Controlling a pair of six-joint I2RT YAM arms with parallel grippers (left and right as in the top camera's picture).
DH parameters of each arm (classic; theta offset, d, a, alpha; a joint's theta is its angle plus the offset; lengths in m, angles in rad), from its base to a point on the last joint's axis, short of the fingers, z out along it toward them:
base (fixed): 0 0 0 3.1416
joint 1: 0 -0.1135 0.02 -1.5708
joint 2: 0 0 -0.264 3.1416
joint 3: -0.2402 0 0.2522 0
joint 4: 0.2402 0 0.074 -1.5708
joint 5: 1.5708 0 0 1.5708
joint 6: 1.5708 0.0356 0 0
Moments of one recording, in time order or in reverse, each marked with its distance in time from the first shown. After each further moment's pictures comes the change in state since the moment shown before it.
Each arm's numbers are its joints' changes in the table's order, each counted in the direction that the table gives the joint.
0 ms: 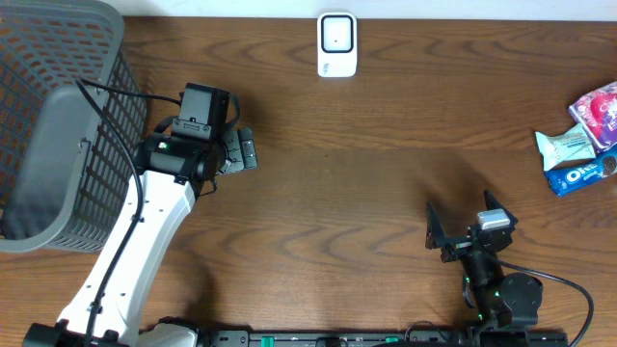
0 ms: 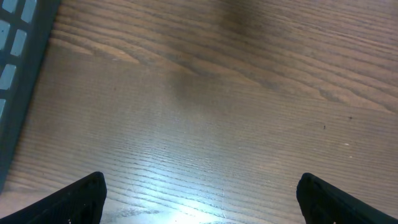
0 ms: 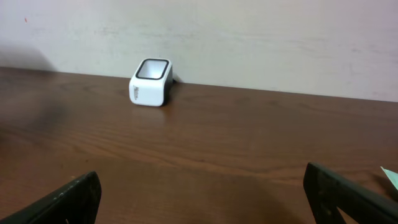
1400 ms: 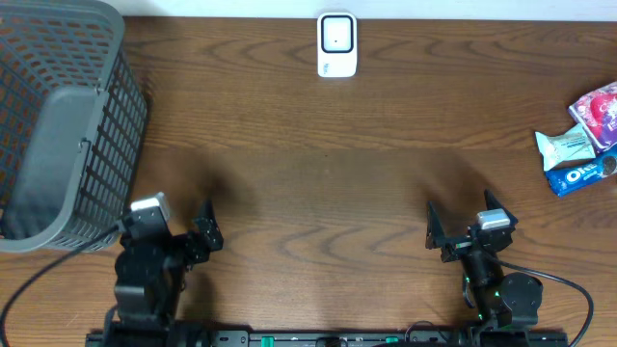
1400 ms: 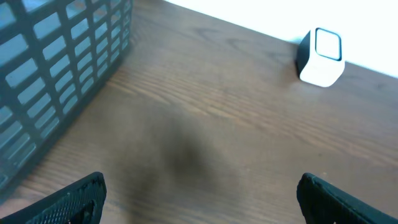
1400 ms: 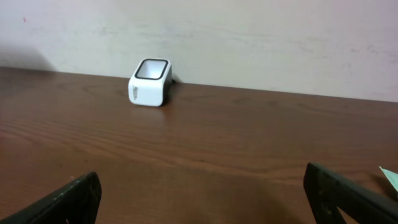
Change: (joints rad) left arm -0.140 1.122 0.761 -0.309 0.038 0.053; right arm 0.000 0.000 0.000 0.000 0.001 -0.003
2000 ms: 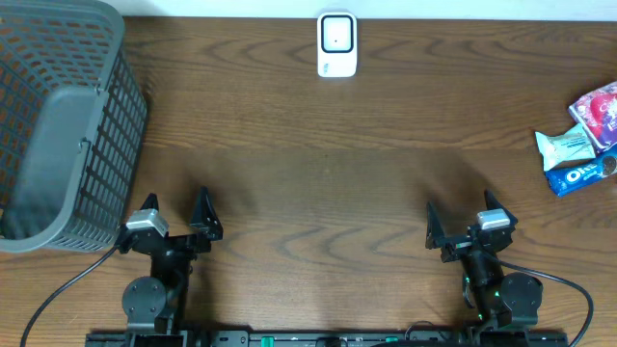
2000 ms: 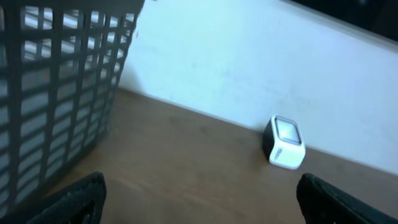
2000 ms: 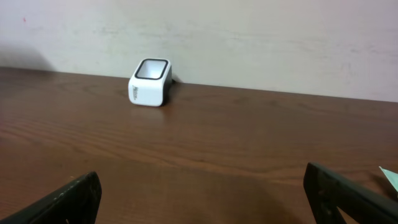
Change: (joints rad) left arm -0.065 0.276 0.360 -0.530 0.052 0.000; right arm 0.000 0.000 0.000 0.000 0.000 0.000
